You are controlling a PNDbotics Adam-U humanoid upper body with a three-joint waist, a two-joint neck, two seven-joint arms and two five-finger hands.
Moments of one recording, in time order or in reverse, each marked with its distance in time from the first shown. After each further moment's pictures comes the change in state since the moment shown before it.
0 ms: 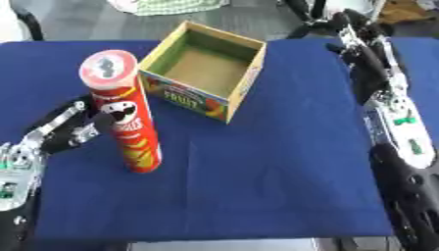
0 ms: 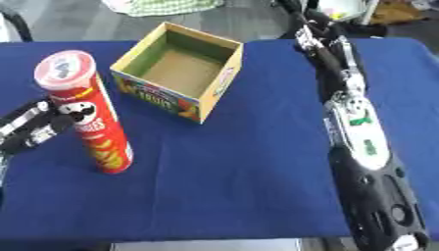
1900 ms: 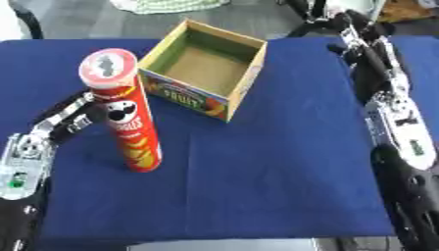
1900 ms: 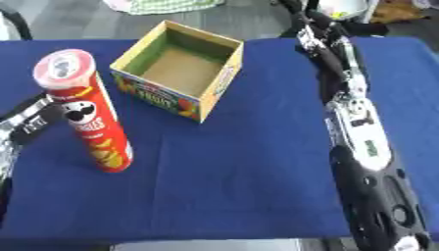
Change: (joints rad) left arm -0.042 -0.019 -0.012 0.003 0.033 0.061 -0.039; right arm 0.000 0.002 0.000 0.000 -0.010 0.002 -0.002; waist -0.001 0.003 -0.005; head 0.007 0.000
